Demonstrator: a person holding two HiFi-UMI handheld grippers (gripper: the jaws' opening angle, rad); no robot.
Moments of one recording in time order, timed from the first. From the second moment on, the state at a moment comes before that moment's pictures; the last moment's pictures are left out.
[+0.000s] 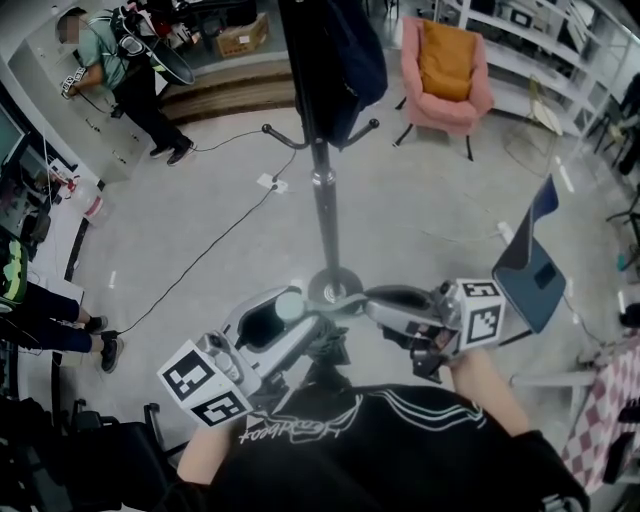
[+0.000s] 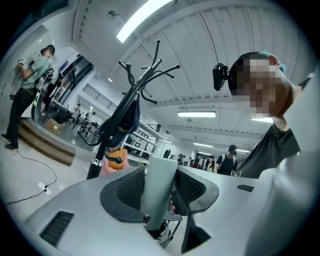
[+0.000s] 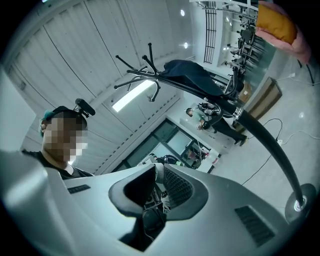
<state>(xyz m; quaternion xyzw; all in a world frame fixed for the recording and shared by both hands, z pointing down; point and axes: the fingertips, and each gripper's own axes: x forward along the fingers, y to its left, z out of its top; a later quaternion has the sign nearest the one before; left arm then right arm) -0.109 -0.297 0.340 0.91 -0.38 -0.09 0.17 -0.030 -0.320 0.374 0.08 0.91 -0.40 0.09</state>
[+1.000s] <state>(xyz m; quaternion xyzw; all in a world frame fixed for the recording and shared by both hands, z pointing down) -0.156 -0.387 0.343 0.90 -0.38 -0.09 0.19 -0.064 -0.414 0.349 -0.02 0.93 -0.36 0.12</state>
